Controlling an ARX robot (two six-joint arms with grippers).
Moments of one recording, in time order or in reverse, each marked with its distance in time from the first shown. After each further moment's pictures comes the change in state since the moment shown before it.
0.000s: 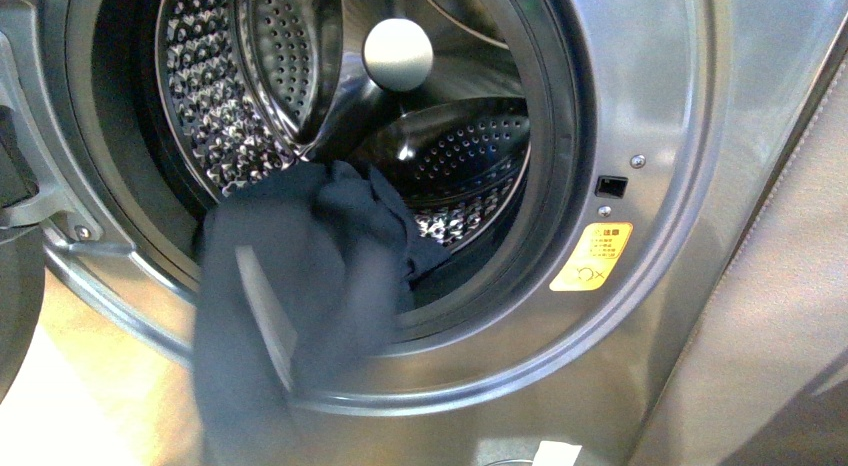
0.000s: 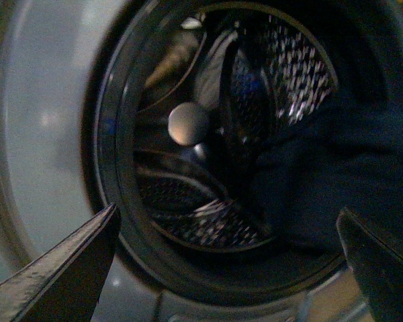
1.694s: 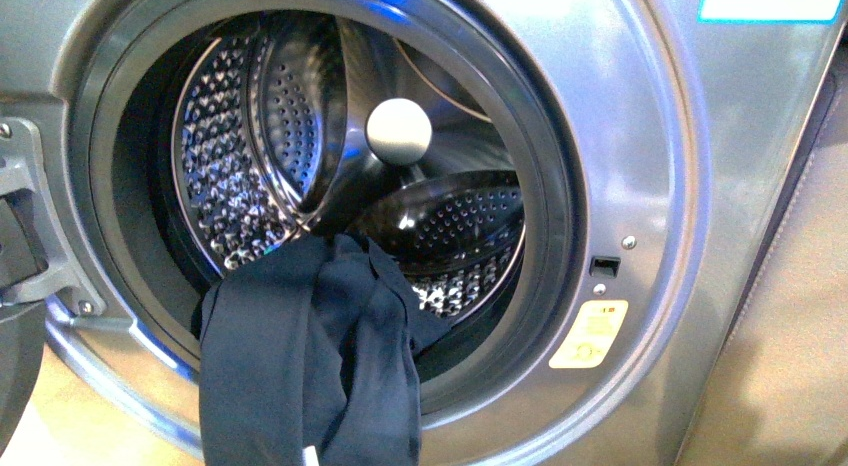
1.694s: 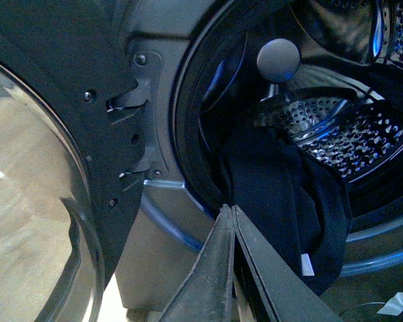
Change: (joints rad) left arm 0.146 -0.661 -0.433 -0.101 -0.339 -1.323; right arm -0.351 -0.608 -0.935 -0.010 0.305 0.117
